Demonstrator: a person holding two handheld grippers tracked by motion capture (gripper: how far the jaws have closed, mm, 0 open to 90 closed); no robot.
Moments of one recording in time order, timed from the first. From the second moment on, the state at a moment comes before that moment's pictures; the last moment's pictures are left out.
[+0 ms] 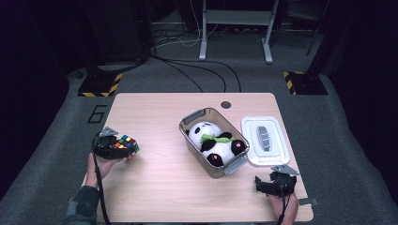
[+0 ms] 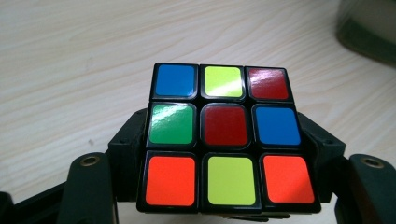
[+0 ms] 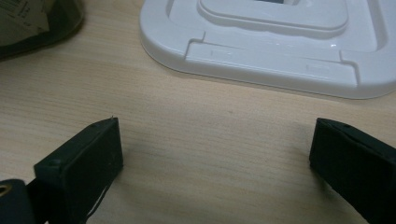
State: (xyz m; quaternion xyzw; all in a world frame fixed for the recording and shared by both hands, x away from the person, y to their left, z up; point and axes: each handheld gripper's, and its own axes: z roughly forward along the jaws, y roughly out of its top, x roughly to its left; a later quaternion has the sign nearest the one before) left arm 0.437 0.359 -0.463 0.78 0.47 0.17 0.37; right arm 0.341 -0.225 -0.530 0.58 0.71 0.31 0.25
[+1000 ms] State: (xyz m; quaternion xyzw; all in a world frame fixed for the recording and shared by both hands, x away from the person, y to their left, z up) left arm 0.431 0.304 -0.405 0.81 0.40 0.16 0.40; right arm 0.341 -0.225 -0.530 0.58 0.71 0.31 0.25
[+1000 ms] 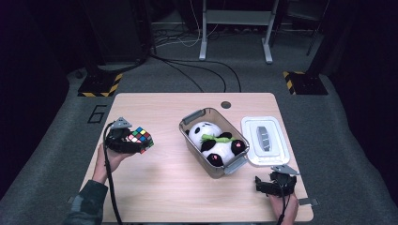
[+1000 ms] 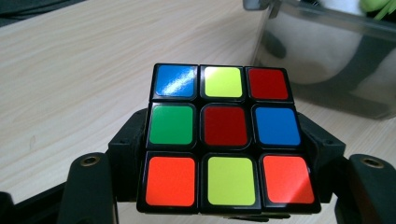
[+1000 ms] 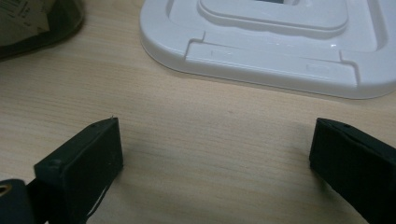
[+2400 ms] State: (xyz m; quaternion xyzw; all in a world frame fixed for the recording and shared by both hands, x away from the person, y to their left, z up) left arm 0.463 0.192 -0.358 0.83 0.34 0.13 0.43; right arm 0.340 -0.226 -0.530 0.58 0.72 0.31 0.25
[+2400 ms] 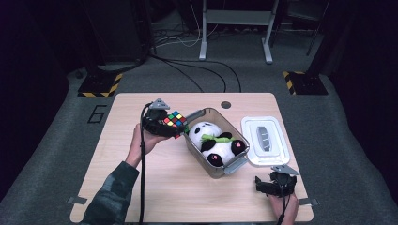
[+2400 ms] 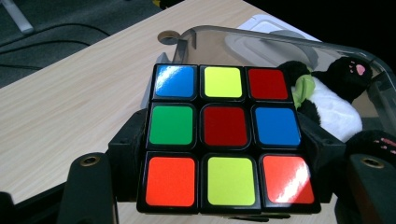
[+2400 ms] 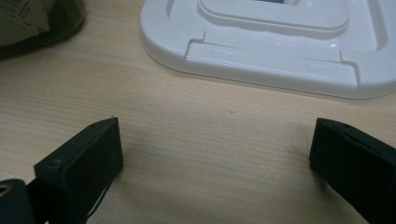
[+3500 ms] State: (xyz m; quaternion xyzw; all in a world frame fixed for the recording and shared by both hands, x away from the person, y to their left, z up) left arm 0.484 0.107 -0.367 0.85 0.31 0.10 0.41; right arm 0.340 -0.225 -0.530 0.58 0.72 0.31 0.25
